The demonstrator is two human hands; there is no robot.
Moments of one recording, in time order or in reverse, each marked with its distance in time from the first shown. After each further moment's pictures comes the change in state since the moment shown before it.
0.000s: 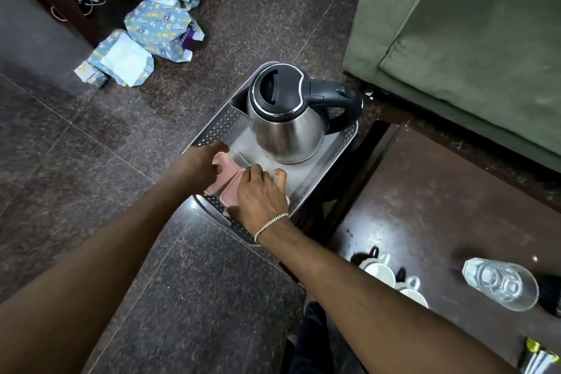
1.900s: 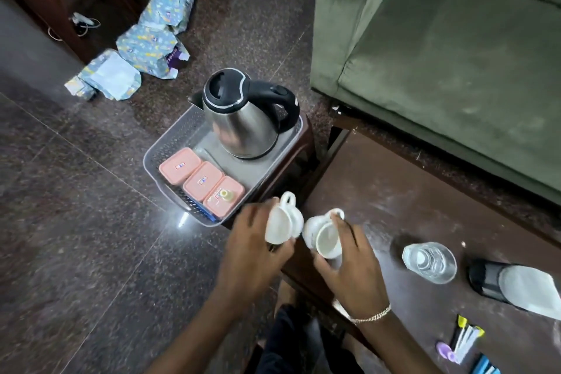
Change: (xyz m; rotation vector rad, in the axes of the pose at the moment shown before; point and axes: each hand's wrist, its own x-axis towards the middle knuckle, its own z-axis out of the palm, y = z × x) left_hand -0.202 0.194 0.096 -0.487 0.369 0.239; right_hand -0.235 0.182 -0.050 0.377 0.293 0.245
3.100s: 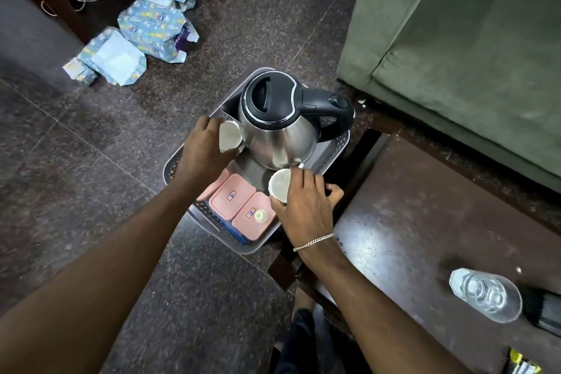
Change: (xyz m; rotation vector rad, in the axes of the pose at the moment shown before) left_hand 0.219 -0.174 -0.086 0.238 0.054 -0.089; right_hand 0.154 -0.117 0.133 -0.356 0.024 0.000
